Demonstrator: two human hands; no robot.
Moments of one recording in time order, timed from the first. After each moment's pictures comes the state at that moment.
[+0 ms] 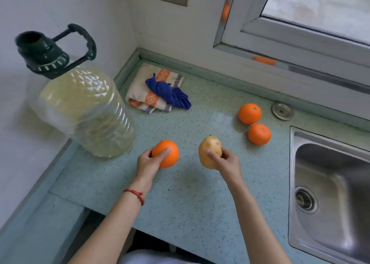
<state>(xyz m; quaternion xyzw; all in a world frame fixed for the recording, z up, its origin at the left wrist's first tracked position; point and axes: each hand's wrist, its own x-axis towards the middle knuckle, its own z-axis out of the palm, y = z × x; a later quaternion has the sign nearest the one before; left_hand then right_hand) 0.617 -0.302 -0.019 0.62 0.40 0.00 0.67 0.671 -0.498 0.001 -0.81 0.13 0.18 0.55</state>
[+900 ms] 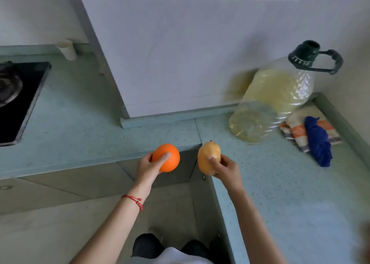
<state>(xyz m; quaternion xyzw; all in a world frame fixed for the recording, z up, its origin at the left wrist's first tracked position) 0.311 -0.287 0.004 0.34 0.61 0.37 0.61 0.505 -0.349 0.031 -0.73 -0.30 0.45 0.42</state>
